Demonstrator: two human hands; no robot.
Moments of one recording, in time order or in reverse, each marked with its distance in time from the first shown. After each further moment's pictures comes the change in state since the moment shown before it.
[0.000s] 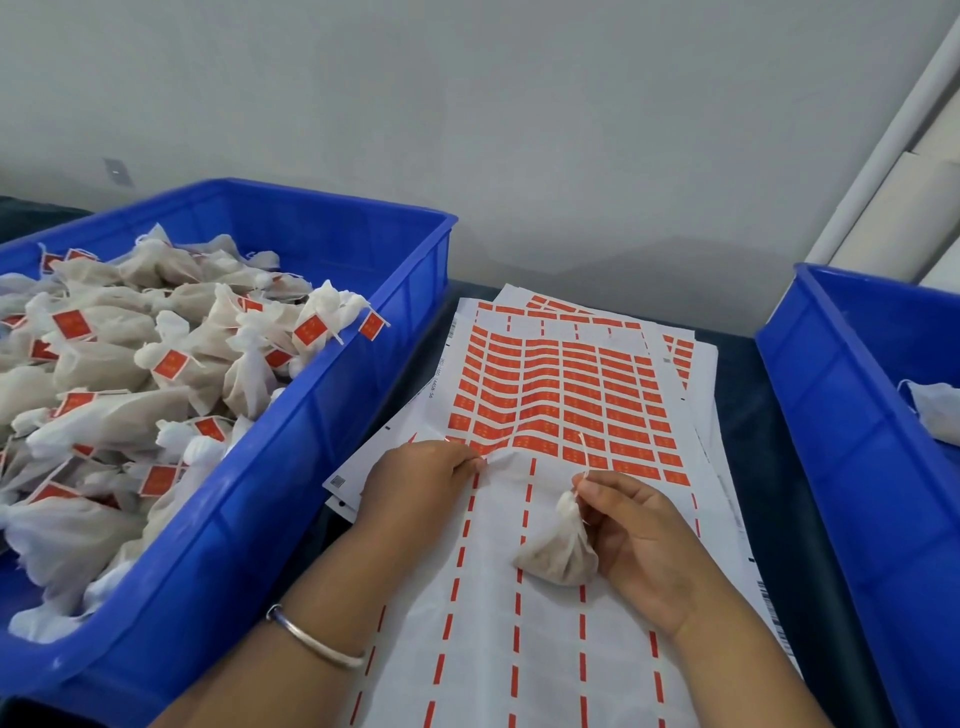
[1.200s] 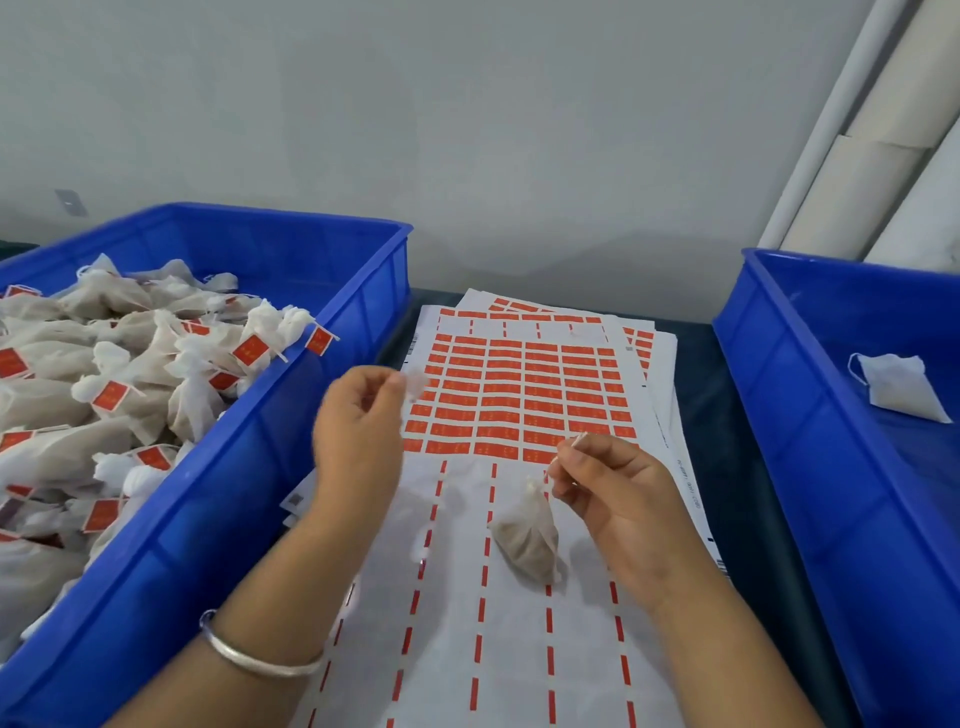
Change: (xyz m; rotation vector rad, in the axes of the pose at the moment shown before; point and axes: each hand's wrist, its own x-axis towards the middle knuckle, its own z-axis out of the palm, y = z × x) left_hand -0.002 0.051 -0.047 -0.890 0.490 -0.185; right_hand -0.017 -0.024 0.003 -0.211 0.039 -0.349
